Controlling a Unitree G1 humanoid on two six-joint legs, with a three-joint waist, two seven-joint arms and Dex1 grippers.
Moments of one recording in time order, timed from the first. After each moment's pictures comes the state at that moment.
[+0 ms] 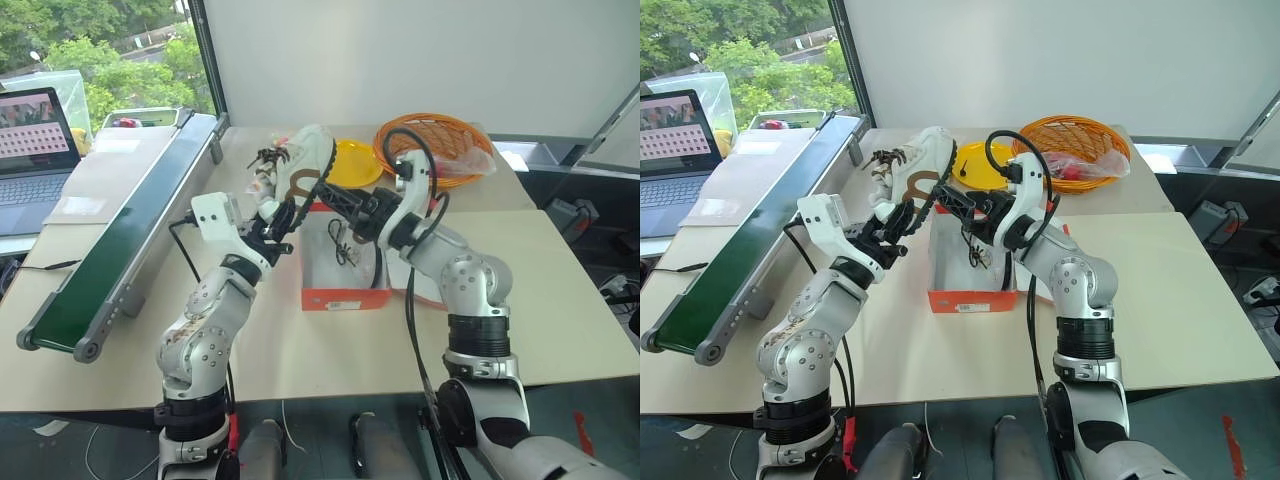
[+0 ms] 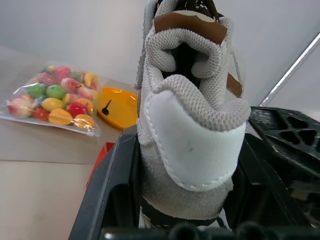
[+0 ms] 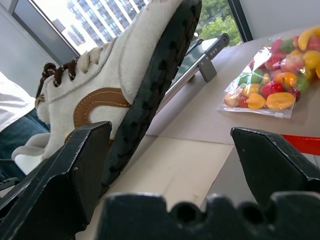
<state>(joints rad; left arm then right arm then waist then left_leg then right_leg) -0.35 0.02 0.11 -0.45 -0.59 0.66 -0.03 -0.75 -0.10 -0.17 0.02 0.69 0.85 0.33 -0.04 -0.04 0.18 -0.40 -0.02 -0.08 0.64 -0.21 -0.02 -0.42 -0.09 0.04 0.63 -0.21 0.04</state>
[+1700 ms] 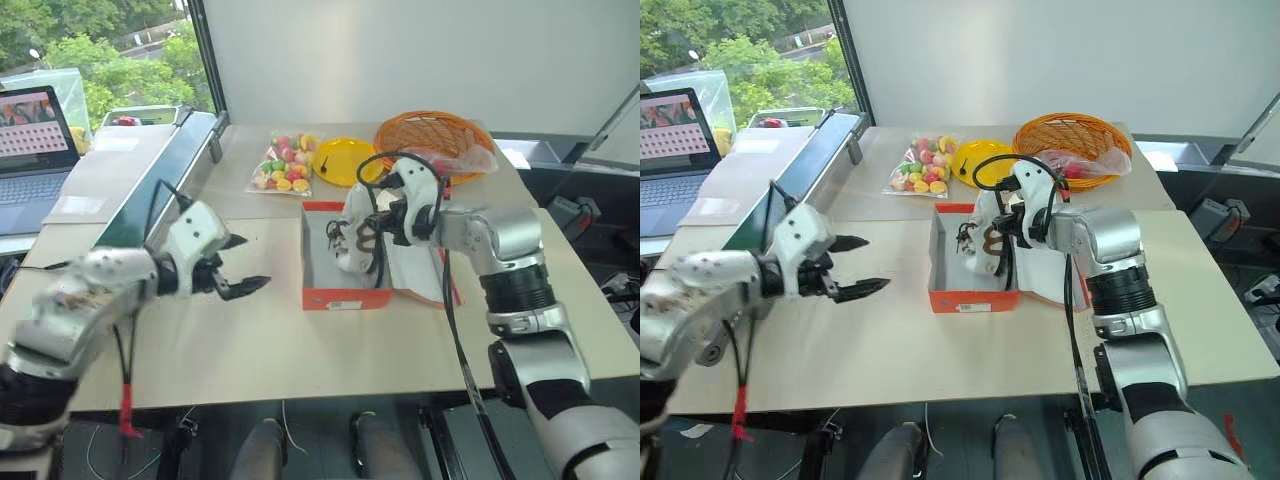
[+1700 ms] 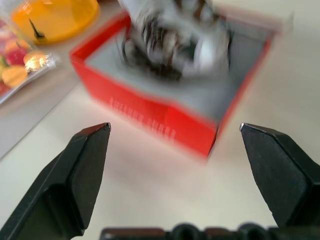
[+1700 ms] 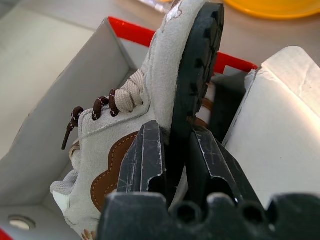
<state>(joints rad) -0.47 1.01 0.00 -0.37 -0.56 0.79 -0.83 -0.97 -0.45 0.14 0.21 0.37 1.13 0.42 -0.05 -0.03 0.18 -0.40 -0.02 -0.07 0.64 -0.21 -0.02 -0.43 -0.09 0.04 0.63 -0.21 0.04</state>
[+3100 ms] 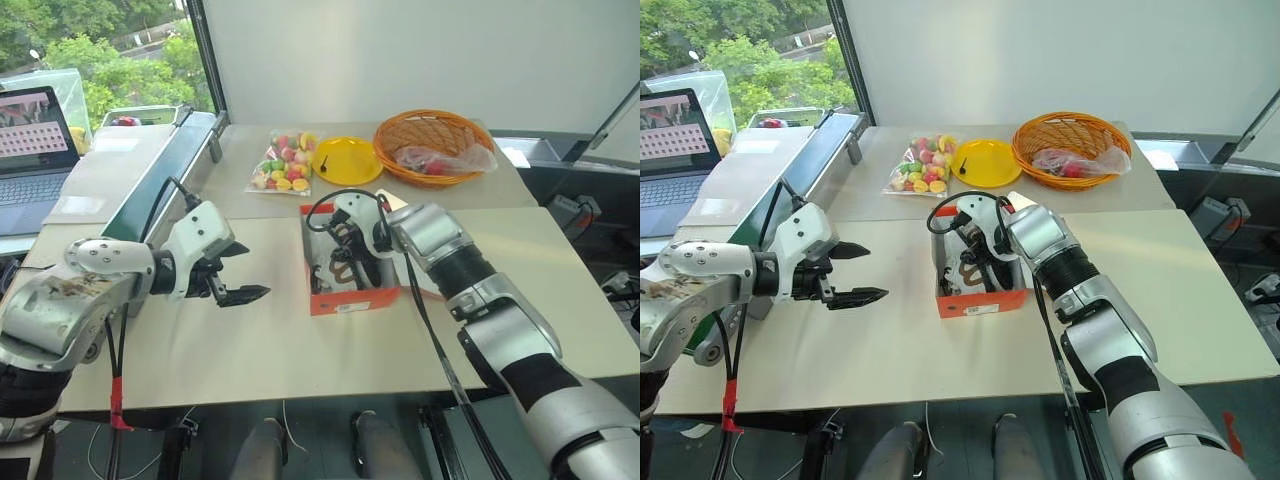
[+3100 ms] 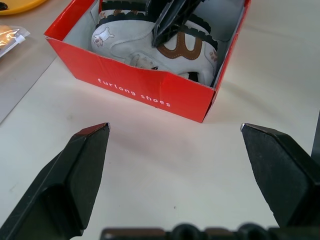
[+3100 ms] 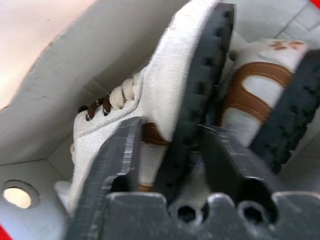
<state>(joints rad) -0.45 0.99 -0.02 -0.46 -0.55 0.93 -0.86 -1.13 -0.31 0.45 0.60 0.10 0.93 0.77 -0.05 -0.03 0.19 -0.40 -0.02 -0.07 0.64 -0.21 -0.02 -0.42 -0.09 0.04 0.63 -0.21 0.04</state>
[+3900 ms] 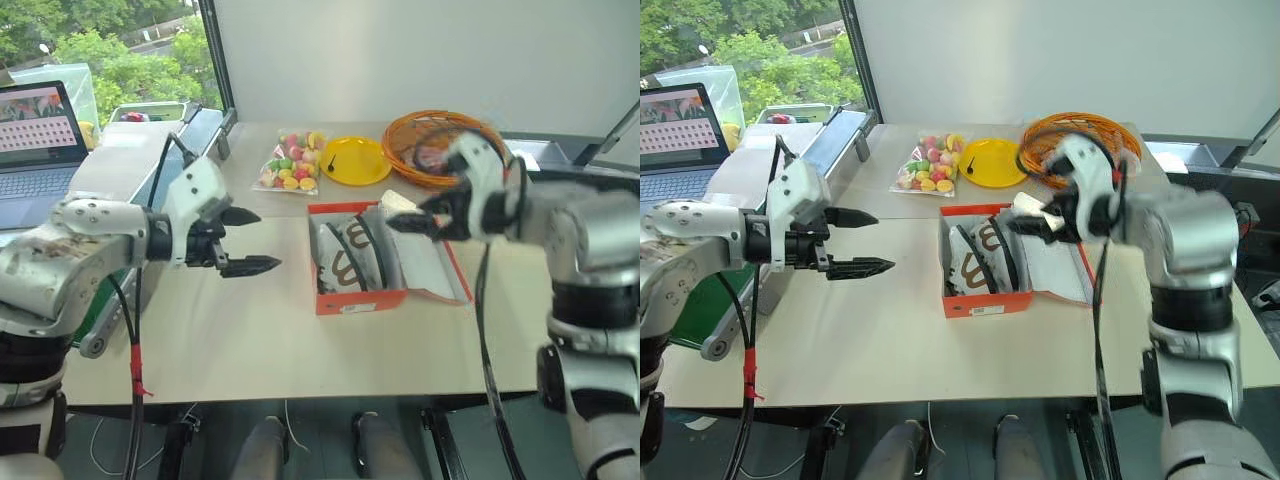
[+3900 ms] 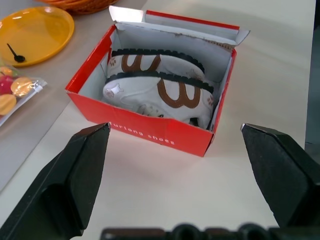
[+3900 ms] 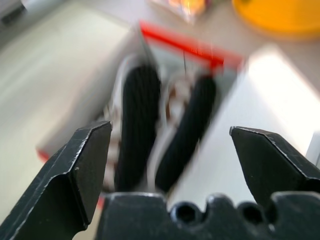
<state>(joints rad) -0.66 0.95 -0.02 -0.36 -0.61 0.94 -0.96 -0.67 -0.65 -0.13 -0.27 0.40 1.39 0.80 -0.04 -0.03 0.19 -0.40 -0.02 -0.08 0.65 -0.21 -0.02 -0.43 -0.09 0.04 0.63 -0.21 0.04</state>
